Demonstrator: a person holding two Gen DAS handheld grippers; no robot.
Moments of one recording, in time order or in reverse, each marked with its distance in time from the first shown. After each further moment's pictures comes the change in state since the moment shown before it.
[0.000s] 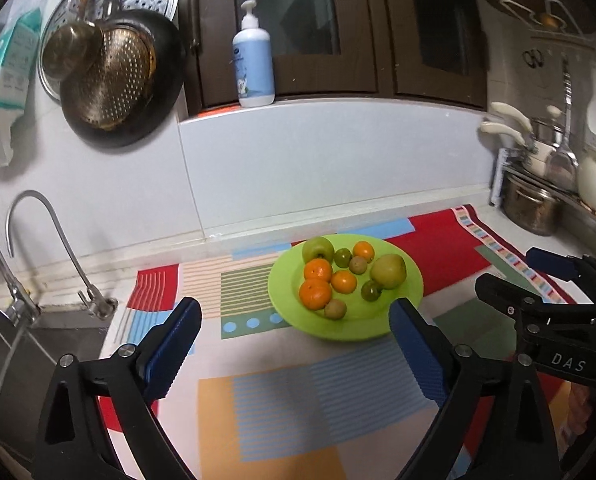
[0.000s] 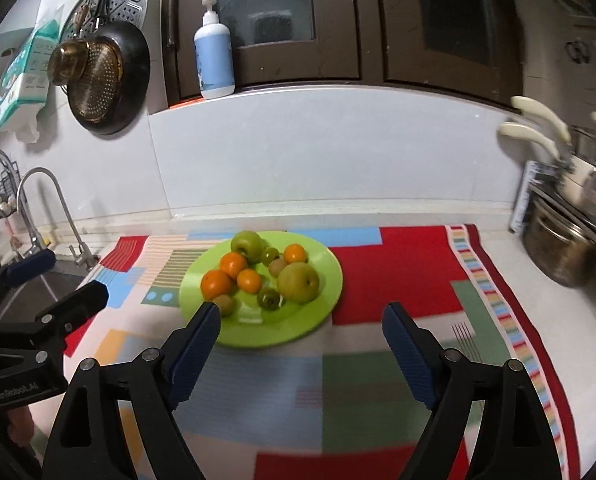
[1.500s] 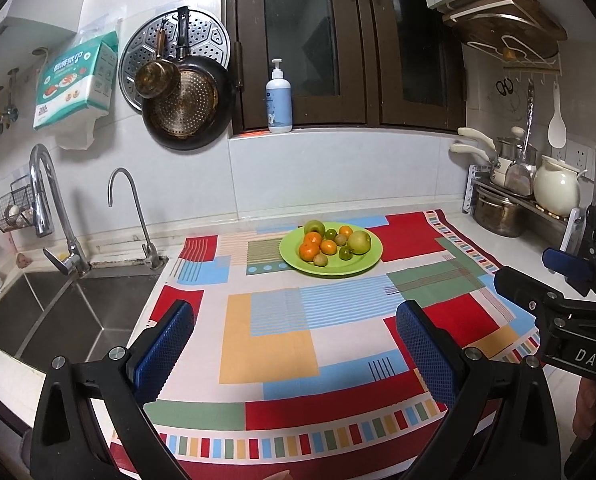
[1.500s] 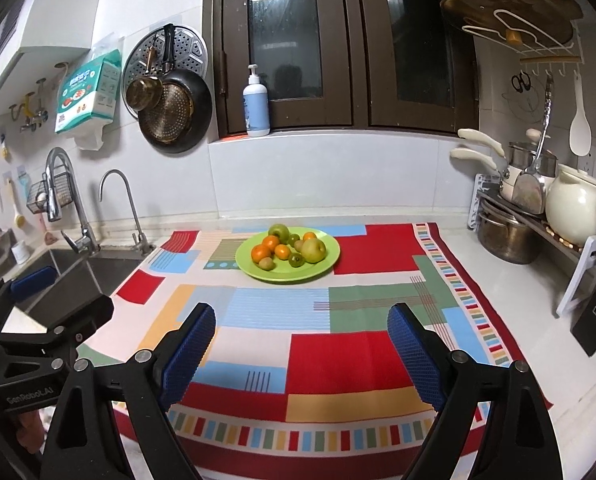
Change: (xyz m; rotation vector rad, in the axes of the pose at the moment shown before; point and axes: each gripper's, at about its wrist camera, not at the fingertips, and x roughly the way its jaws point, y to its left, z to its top) left arm -0.187 -0.034 -0.073 -0.080 -0.068 0.075; right arm -0.192 0.010 -0.074 -0.020 -0.099 0.030
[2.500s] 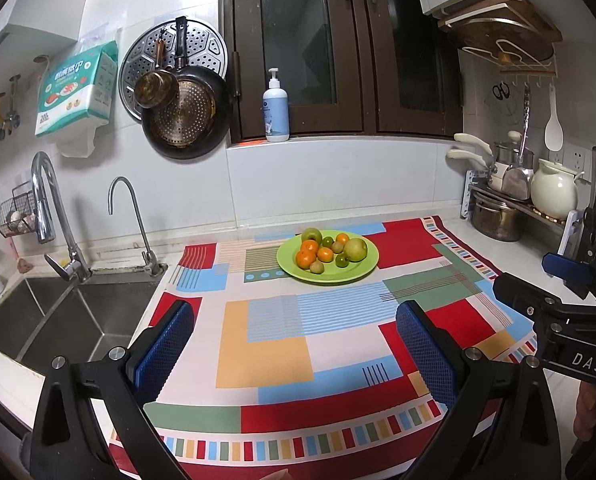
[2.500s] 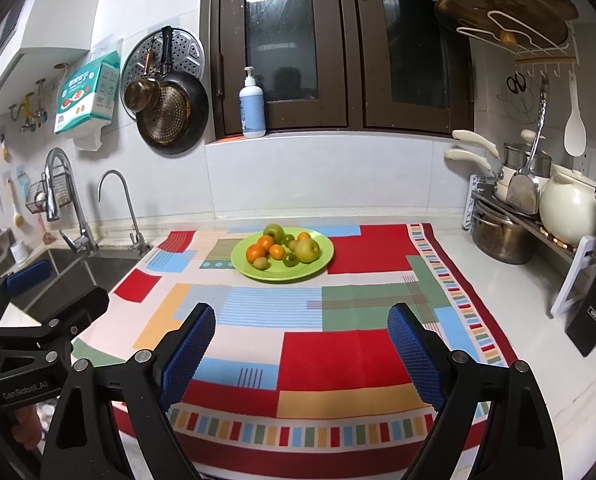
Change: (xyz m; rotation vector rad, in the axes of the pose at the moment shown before) left arm -0.006 -0.009 0.004 0.006 -0.023 0.004; right arm -0.007 -0.010 -0.001 -0.002 -0.002 -0.003
